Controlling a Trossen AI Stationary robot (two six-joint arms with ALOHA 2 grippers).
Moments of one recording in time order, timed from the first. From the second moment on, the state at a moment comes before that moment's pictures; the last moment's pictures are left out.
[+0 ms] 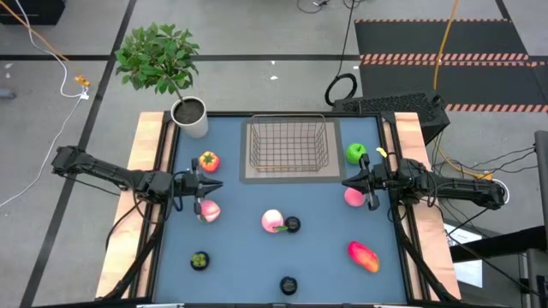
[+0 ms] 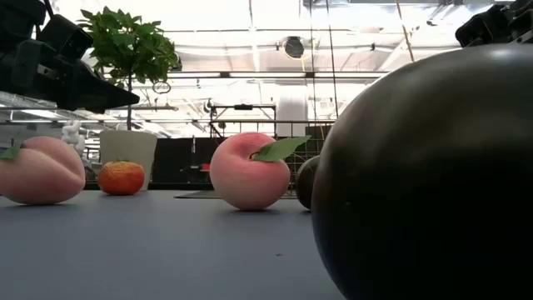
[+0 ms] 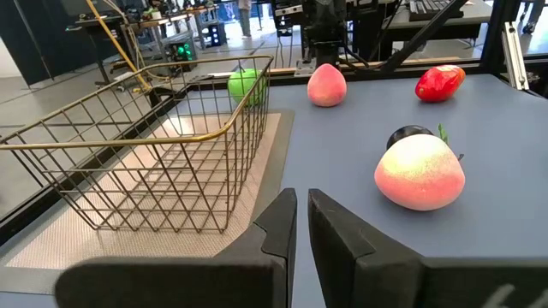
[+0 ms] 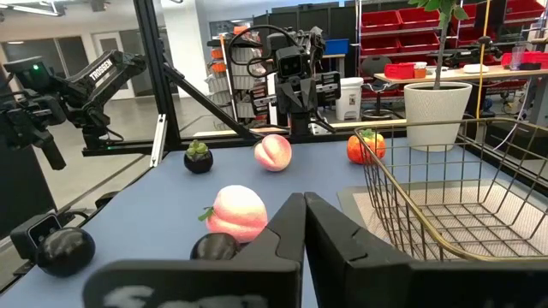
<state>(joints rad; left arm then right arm) -0.24 0.46 0.01 0.29 -0.36 0.05 -0.13 0.09 0.02 0.10 -0.21 0.09</state>
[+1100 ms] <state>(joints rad) -0.24 0.46 0.01 0.29 -0.36 0.05 -0.12 0.28 0.05 0.38 -0.27 0.42</state>
